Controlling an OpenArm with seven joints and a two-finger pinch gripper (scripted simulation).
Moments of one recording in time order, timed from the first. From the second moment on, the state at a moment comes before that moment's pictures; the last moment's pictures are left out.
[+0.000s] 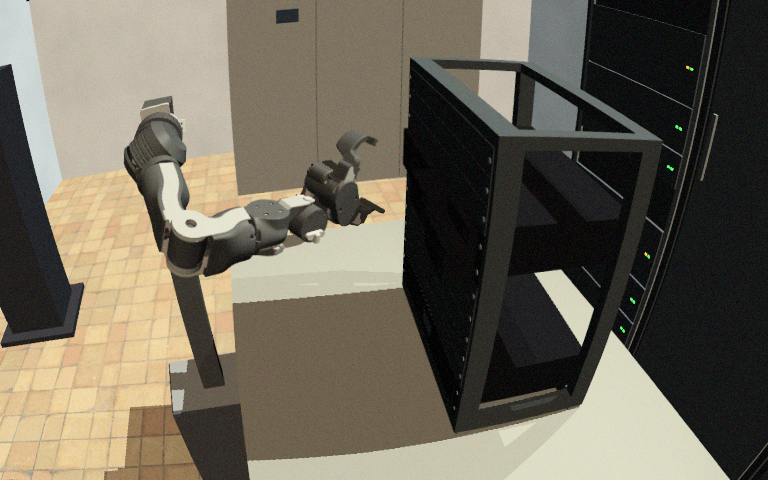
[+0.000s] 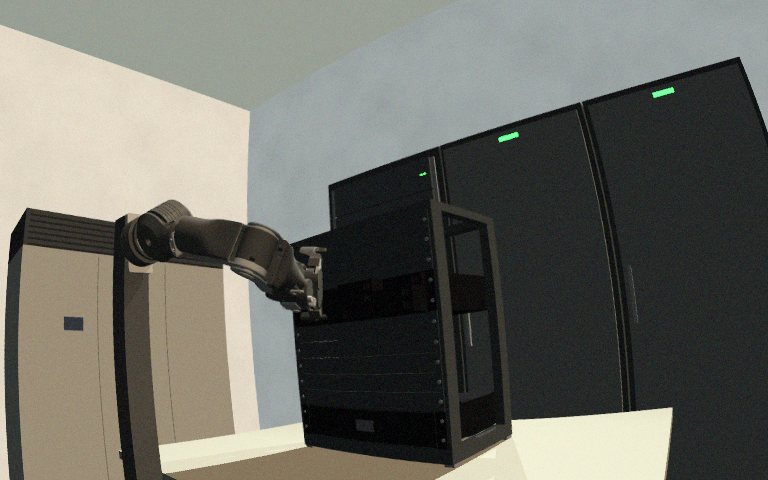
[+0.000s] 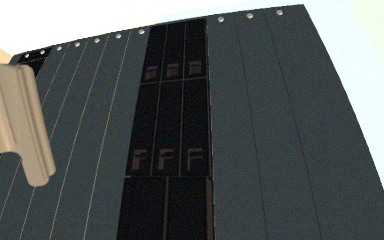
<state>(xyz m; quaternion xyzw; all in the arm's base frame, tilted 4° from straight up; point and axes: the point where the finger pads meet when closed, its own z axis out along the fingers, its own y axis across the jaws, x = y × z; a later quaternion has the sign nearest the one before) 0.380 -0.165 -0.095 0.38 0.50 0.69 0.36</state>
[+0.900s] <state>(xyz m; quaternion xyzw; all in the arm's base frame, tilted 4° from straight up) 0.269 -0.256 -0.139 0.56 0.47 0.47 0.50</state>
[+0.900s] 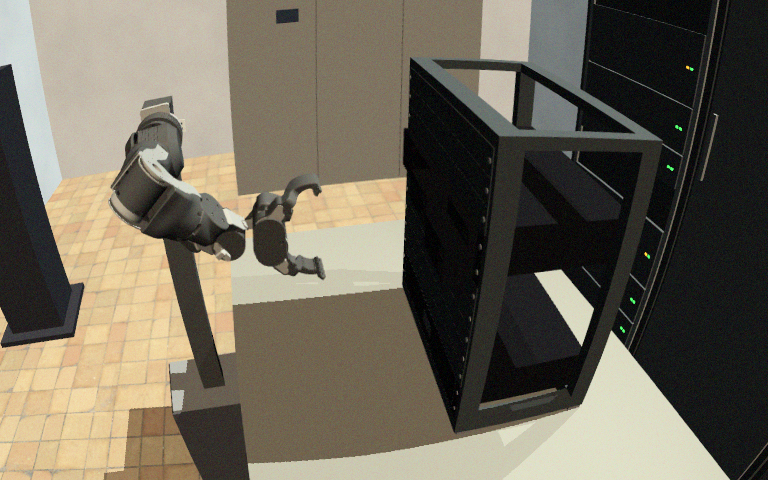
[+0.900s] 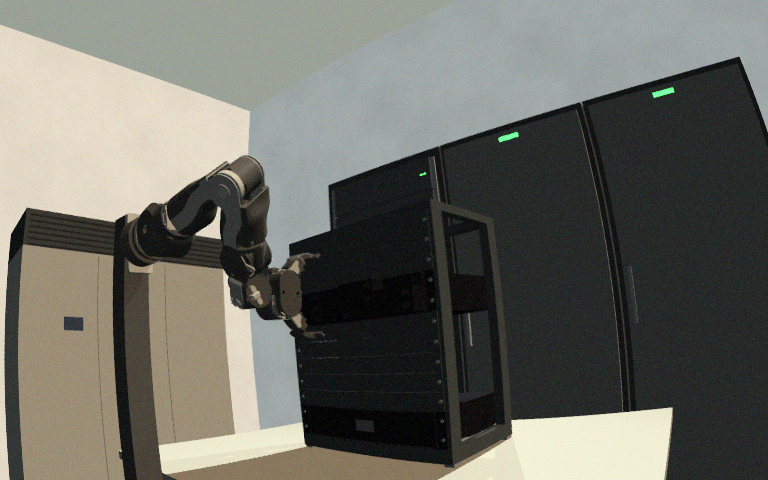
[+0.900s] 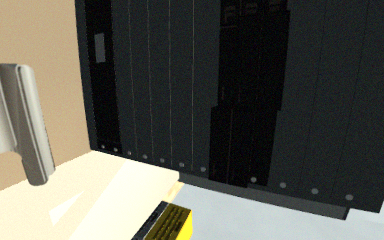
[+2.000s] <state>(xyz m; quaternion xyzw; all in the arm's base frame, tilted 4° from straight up) 0.261 -0.263 -0.138 0.56 0.47 0.45 0.51</state>
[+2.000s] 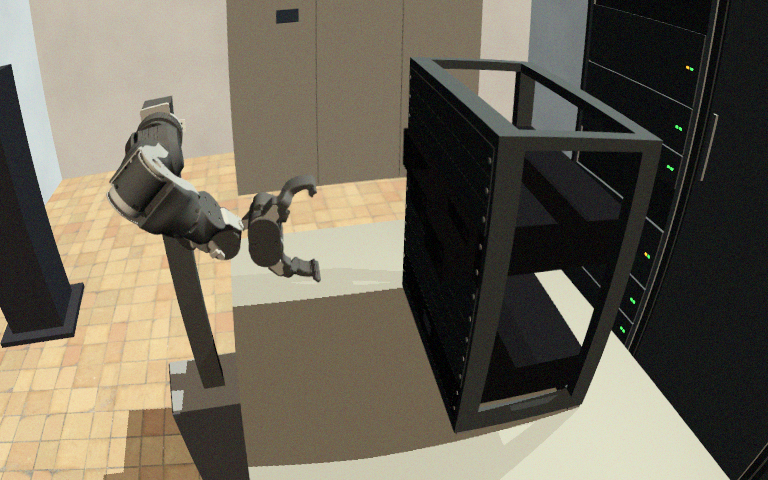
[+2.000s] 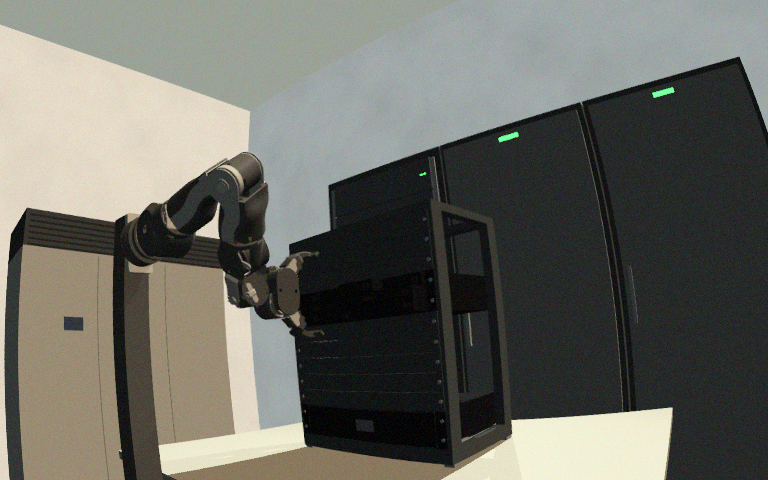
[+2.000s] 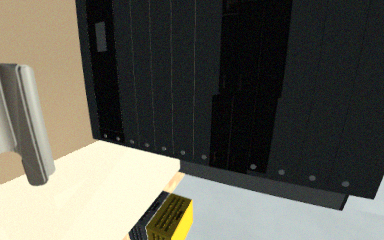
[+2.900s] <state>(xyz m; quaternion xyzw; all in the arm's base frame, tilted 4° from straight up) 0.311 -0.283 -0.094 0.55 0.46 0.45 0.53</state>
